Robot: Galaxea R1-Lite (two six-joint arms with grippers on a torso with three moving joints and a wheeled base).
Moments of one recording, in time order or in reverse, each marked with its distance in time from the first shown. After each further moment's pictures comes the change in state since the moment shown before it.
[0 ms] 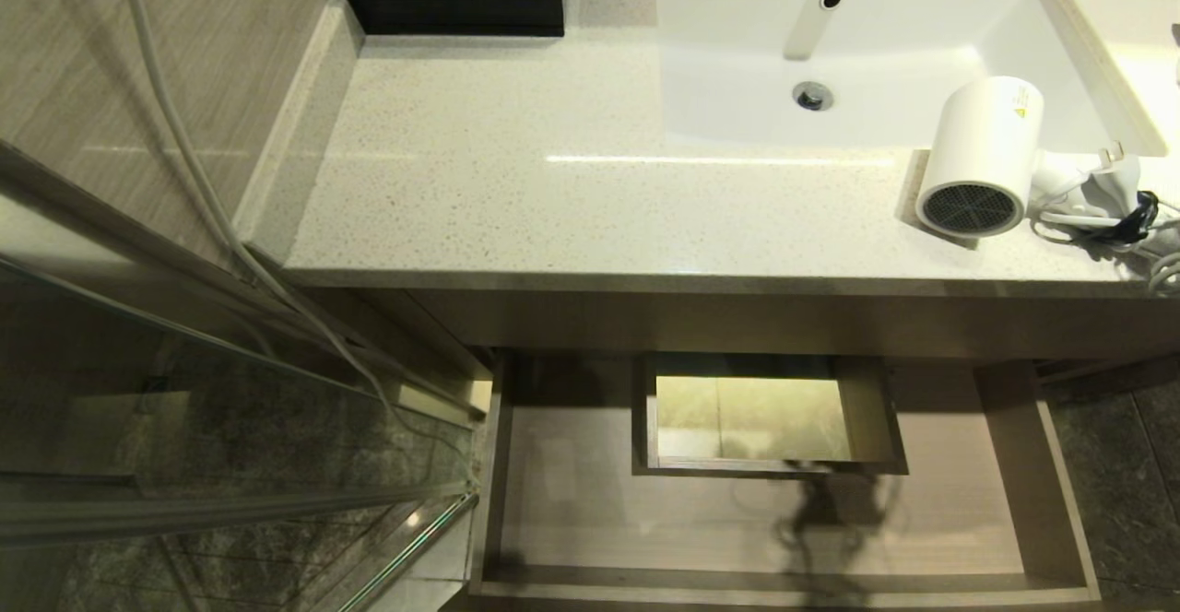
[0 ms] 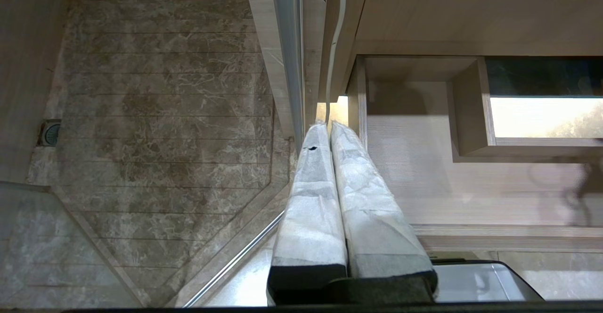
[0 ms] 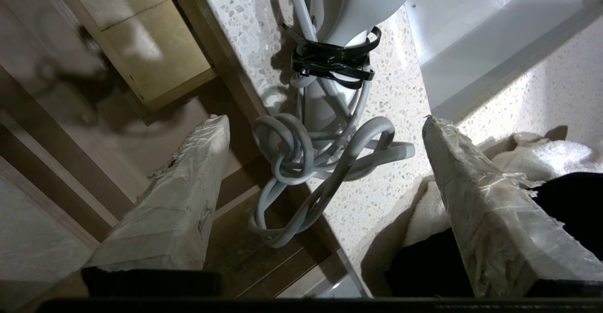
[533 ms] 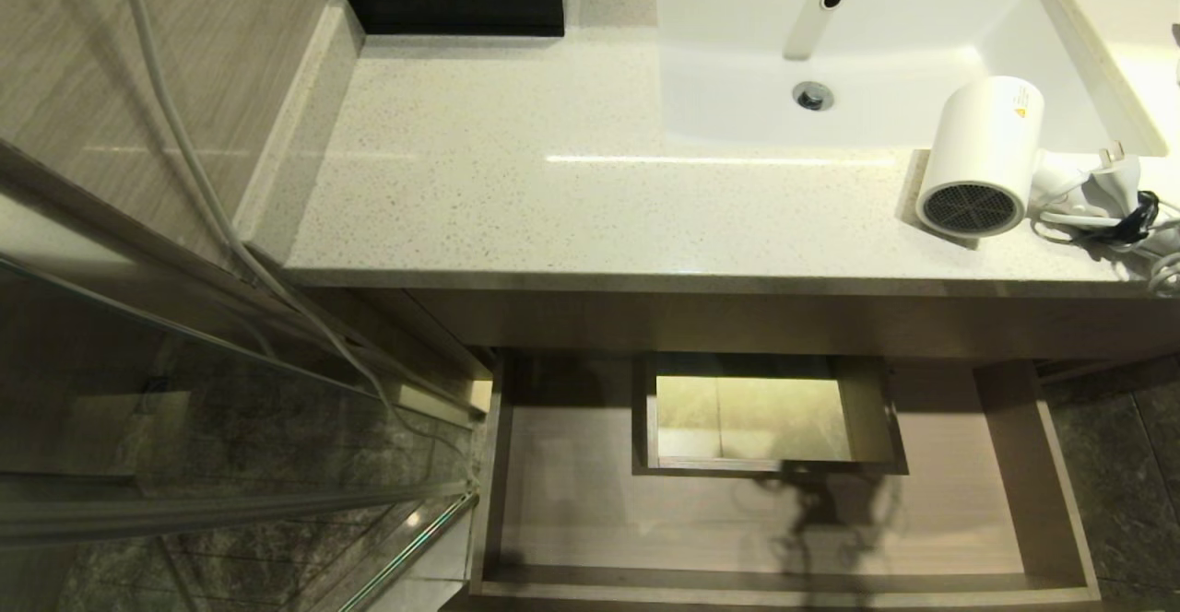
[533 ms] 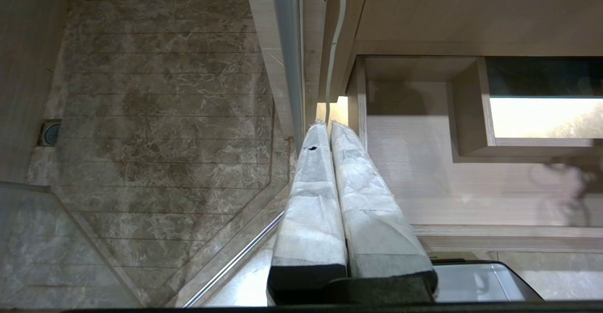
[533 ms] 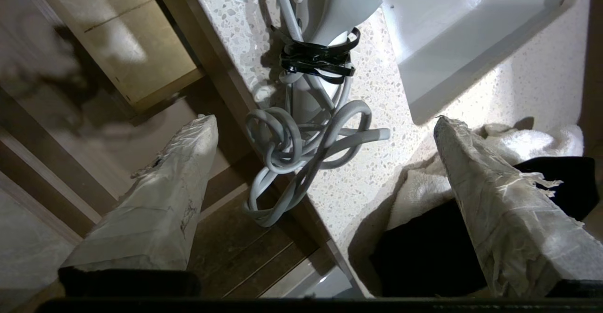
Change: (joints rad) left arm 0.000 0.000 0.000 0.000 0.000 0.001; right arm -0.033 -0.064 0.013 0.000 0.018 0.007
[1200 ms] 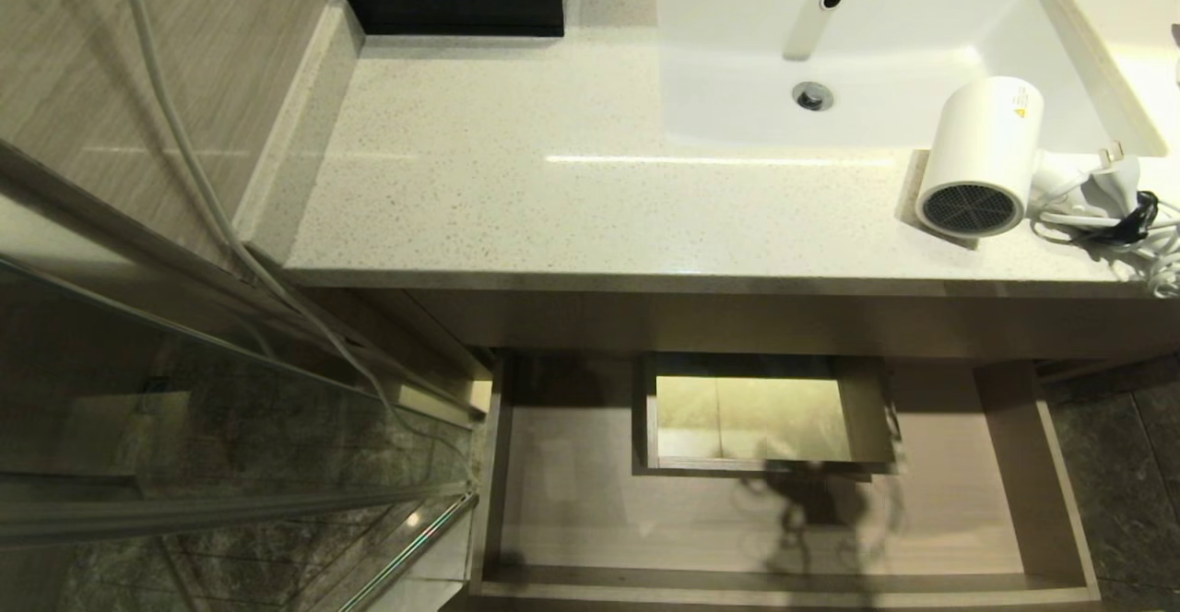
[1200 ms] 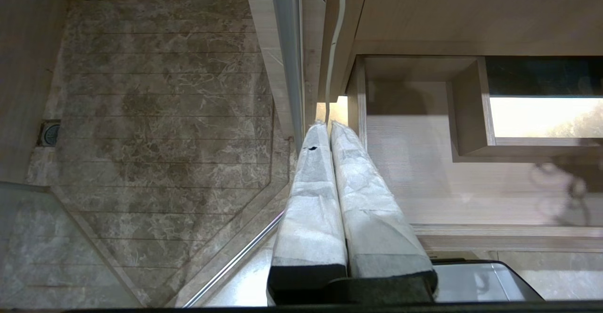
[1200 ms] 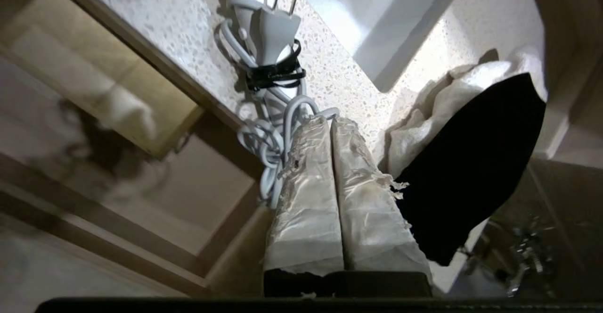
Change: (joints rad) left arm 0.000 0.000 0.000 -0.001 0.000 0.000; right arm -0.018 -0.130 -0.053 0.008 -0.048 0.380
